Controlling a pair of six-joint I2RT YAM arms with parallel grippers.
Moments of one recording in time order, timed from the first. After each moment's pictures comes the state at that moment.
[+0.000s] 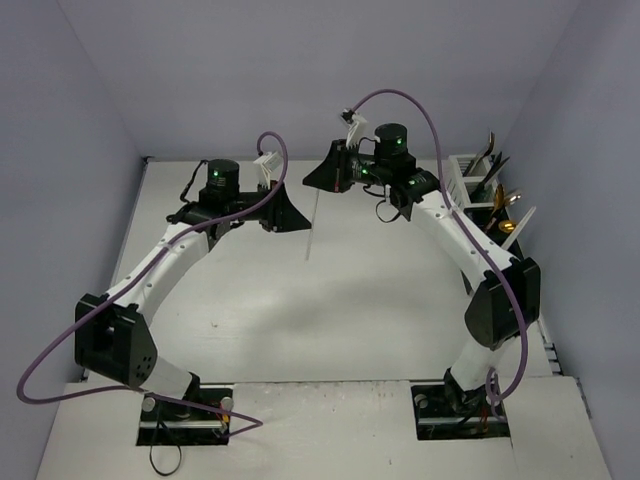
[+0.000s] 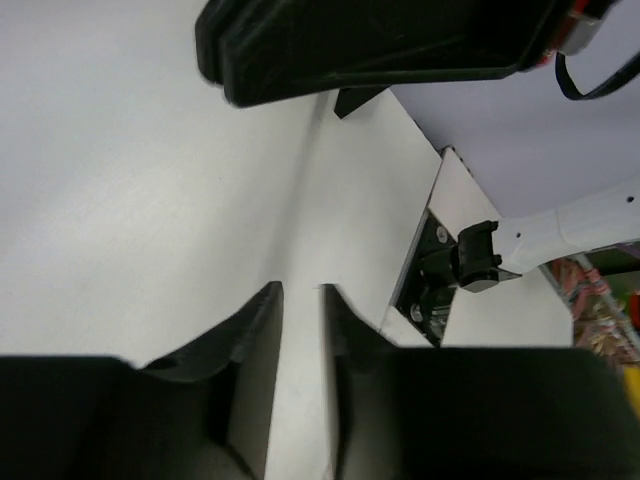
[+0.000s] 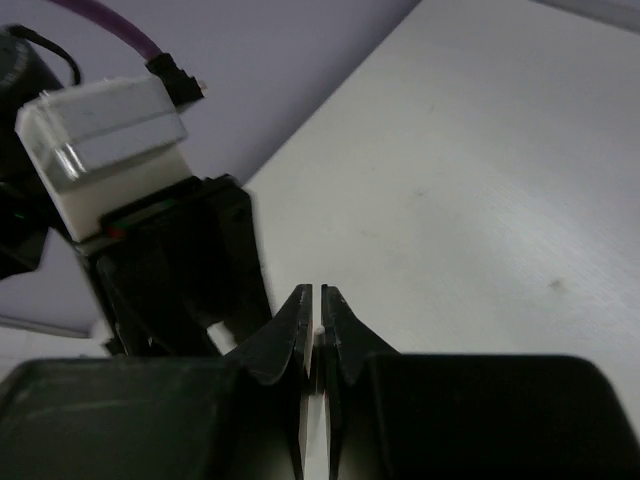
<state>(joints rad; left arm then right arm) -0.35 1.46 1.26 -0.24 0.90 -0.38 0.46 1.72 1.57 -0.10 -0.70 0.45</state>
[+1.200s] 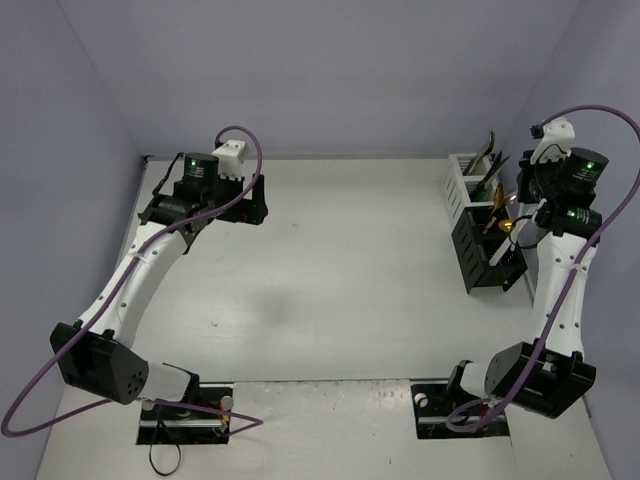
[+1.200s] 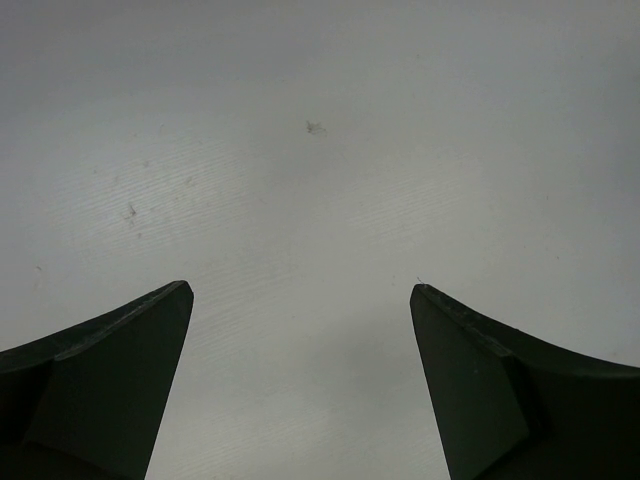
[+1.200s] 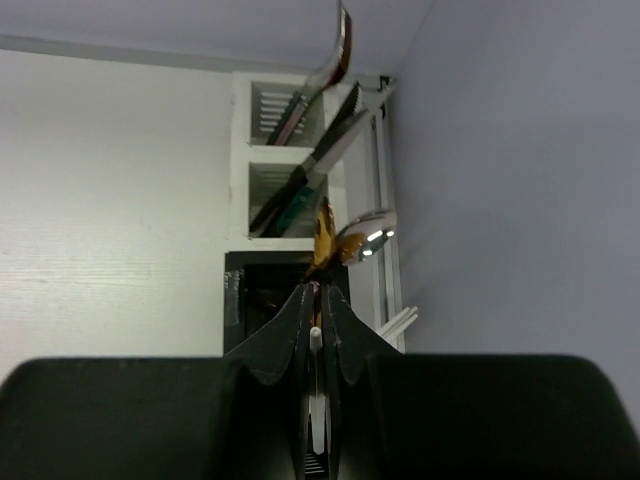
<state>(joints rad) -0.30 1.37 1.41 -0.67 0.15 -0.12 -0.40 1.28 1.38 -0.48 -0.29 -0.31</state>
